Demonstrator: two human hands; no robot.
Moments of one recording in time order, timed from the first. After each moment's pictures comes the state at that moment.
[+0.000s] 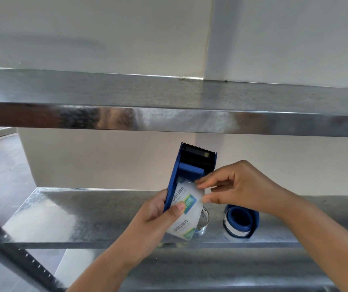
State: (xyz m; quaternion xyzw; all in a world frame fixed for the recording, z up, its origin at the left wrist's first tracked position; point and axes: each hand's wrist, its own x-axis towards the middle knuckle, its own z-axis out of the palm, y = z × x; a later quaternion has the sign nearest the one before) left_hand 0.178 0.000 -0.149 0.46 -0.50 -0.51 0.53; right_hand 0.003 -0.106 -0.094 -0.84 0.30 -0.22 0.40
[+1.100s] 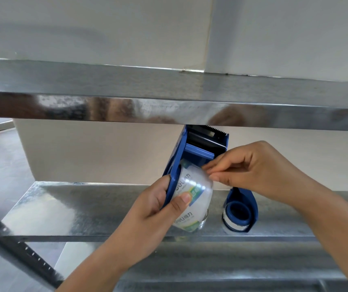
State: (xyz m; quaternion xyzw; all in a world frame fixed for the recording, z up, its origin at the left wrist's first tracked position) left_hand 0.172 0.015 -0.121 0.43 -0.55 -0.45 0.55; right_hand -0.003 -0.089 -0.059 -0.83 0.29 -0.26 0.41
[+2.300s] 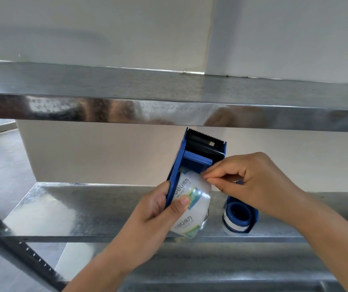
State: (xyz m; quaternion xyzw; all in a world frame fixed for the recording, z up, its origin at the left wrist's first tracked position) left_hand 0.170 0.020 -0.123 0.44 -0.54 -0.47 0.55; right_hand -0.003 -0.081 -0.074 -0.89 0.27 -0.27 0.24
